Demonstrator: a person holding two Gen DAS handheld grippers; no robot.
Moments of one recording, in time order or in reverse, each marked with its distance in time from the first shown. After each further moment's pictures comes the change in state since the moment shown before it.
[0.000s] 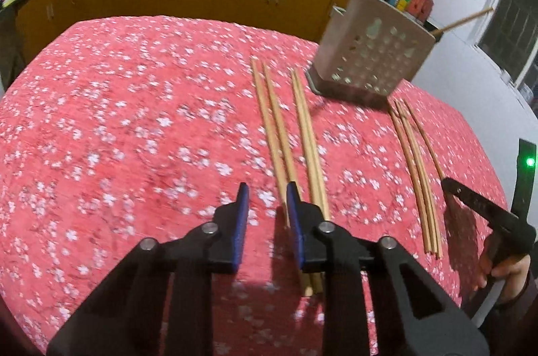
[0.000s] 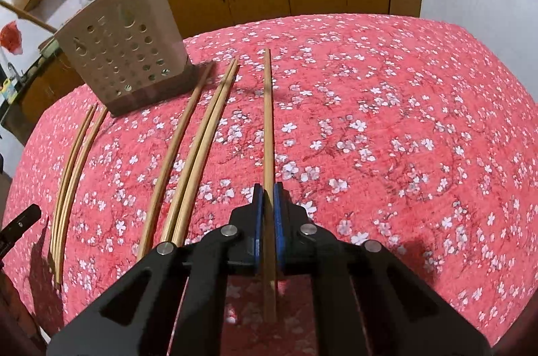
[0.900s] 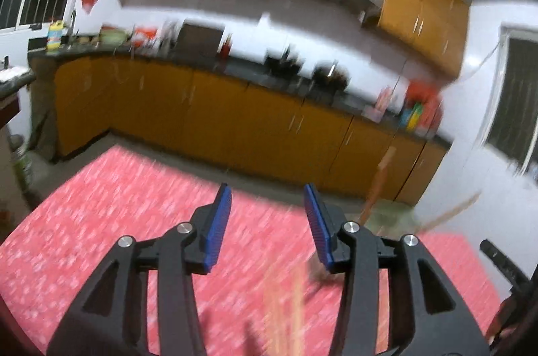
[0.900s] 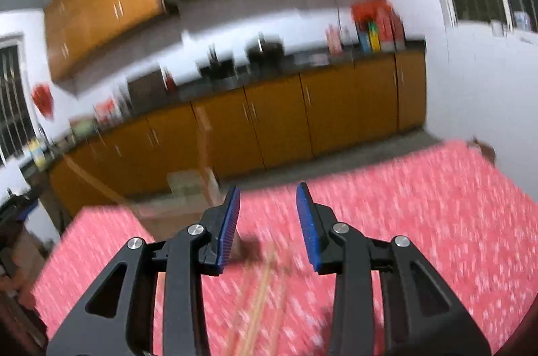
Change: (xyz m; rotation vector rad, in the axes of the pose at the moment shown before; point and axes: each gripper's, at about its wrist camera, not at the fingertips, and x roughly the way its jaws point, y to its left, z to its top) left arm -0.097 0.008 0.111 -0.098 -0.468 0.105; right arm -0.100 0.004 0.076 0.024 -0.357 0.080
